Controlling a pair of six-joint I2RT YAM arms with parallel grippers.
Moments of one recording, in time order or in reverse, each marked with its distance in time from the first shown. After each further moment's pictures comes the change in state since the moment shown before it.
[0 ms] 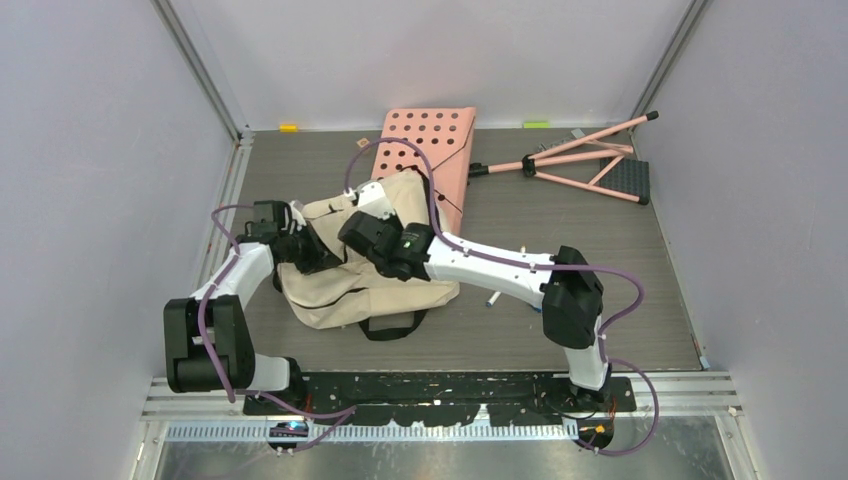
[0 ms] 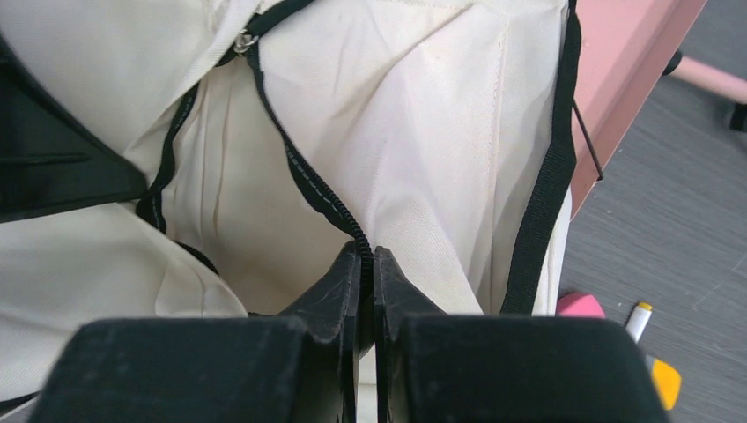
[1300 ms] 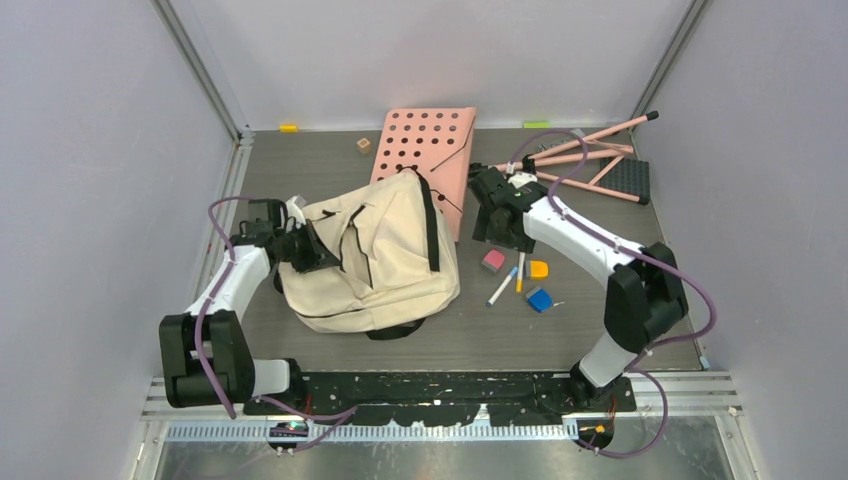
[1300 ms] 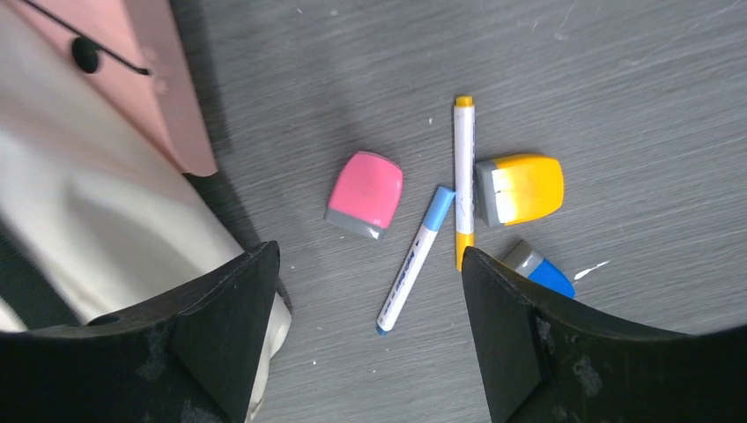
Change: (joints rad) left arm 0.006 -0.068 0.020 -0.069 0.037 0.145; right arm -0.562 -0.335 -0.434 -0.253 -0.325 0.437
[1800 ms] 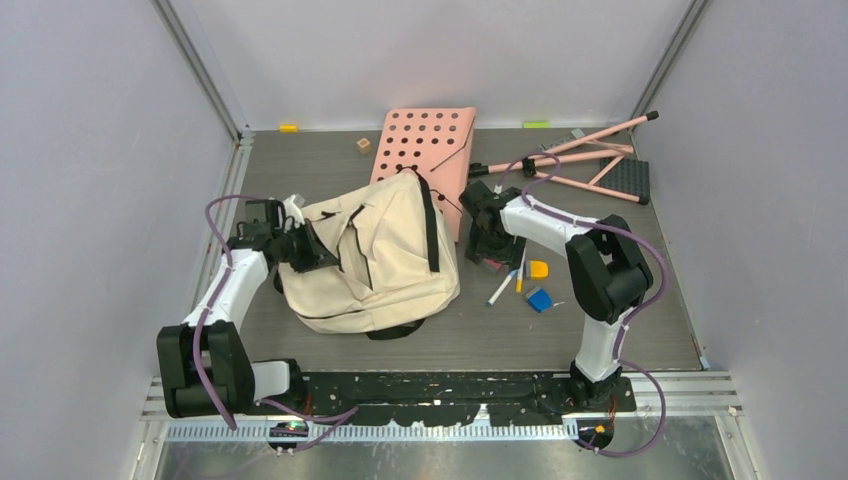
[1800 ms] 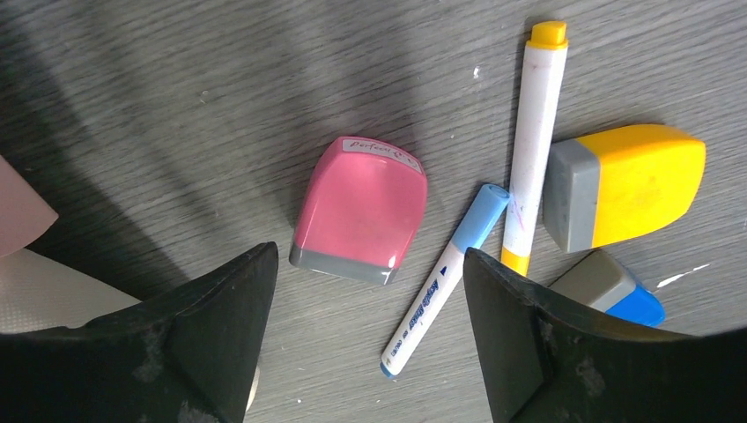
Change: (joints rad) left arm 0.000 -0.050 0.000 -0.019 0.000 0.021; right arm -0.024 0.233 -0.016 0.034 -0.139 0.020
